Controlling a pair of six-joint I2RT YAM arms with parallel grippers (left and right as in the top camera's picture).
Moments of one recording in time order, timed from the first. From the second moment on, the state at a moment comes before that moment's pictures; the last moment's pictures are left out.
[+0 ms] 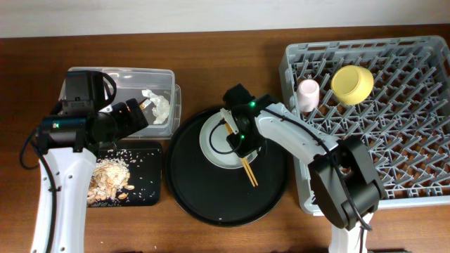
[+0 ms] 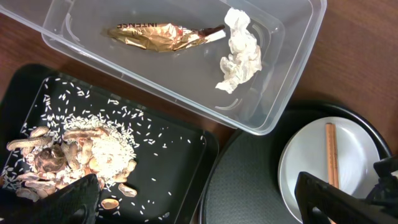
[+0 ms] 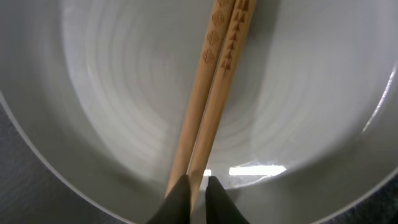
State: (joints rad) left arm 0.04 1.38 1.37 -1.09 -0.01 -0.38; right arm 0.55 2.01 1.44 -0.91 -0.13 -0.02
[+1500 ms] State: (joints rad) left arm 0.04 1.38 1.37 -1.09 -0.01 -0.38; right arm -0.12 1.93 1.74 -1.27 -0.12 -0.11
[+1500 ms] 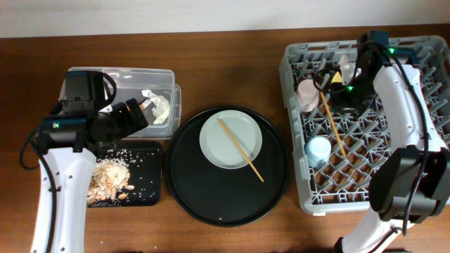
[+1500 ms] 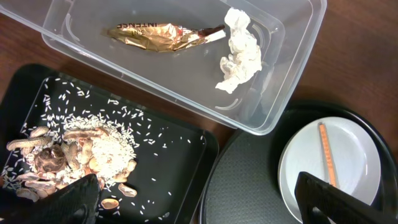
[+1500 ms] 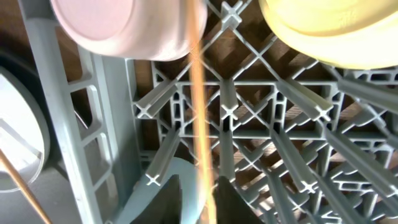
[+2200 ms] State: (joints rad) left arm 0.04 1.38 1.37 -1.09 -0.01 -0.38; right arm 0.52 1.93 1.44 -0.93 -0.34 -0.09
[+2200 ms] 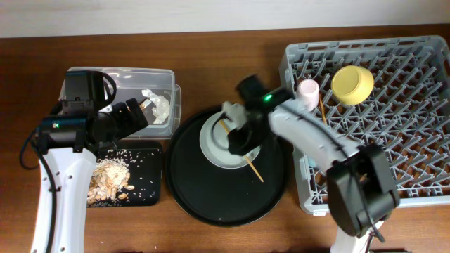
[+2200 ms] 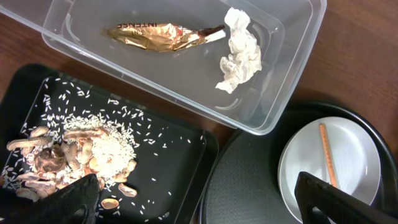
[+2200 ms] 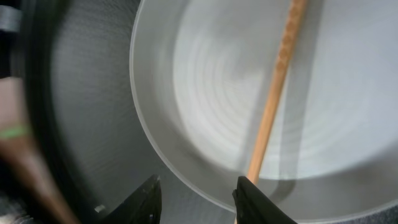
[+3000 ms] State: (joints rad) left arm 0.04 1.38 1.37 -1.09 -0.01 -0.38; right arm 0.65 1.93 1.25 -0.71 0.05 0.04
